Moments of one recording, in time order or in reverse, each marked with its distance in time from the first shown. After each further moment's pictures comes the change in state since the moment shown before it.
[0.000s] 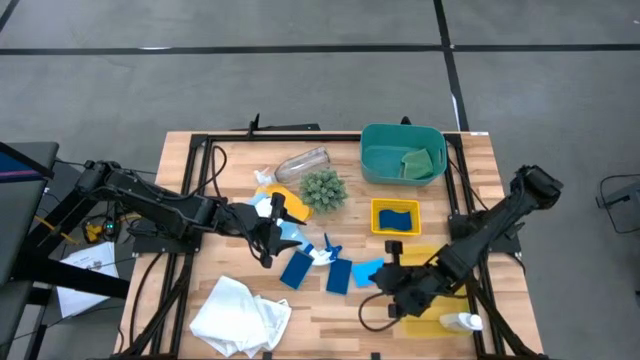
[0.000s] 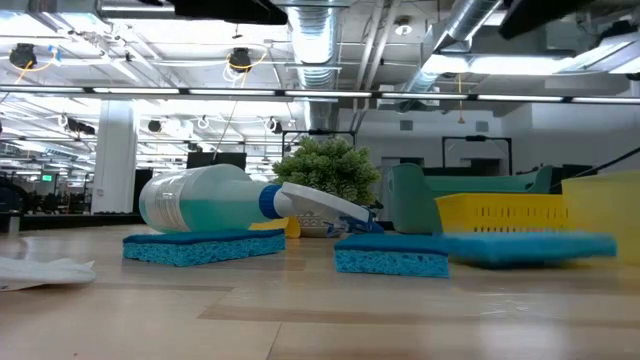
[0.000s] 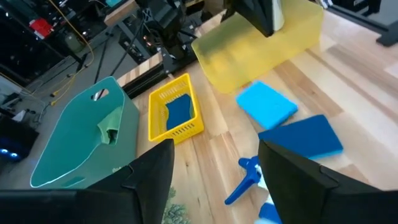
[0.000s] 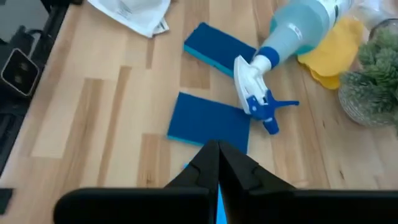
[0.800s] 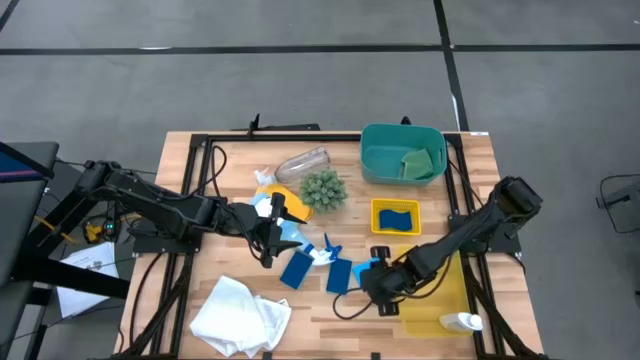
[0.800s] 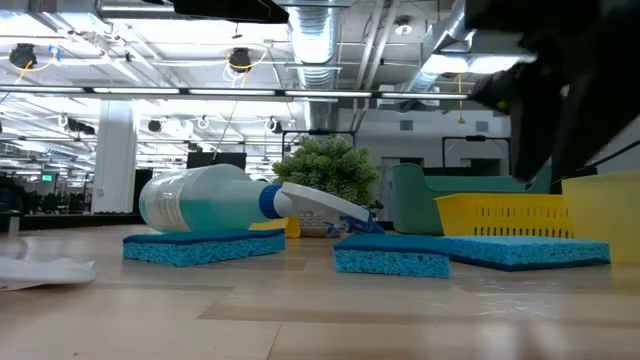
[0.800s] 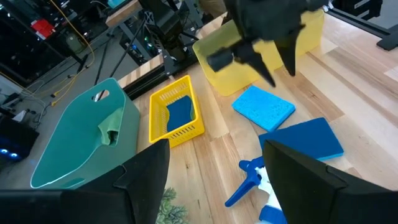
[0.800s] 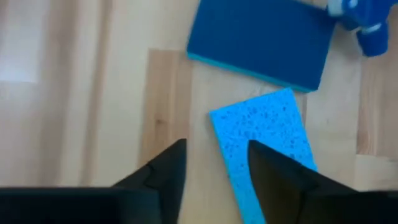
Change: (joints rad) left arm 0.000 0.000 0.000 0.005 0.000 -0.002; right arm -0.142 0.205 0.000 -0.031 -0.377 -0.016
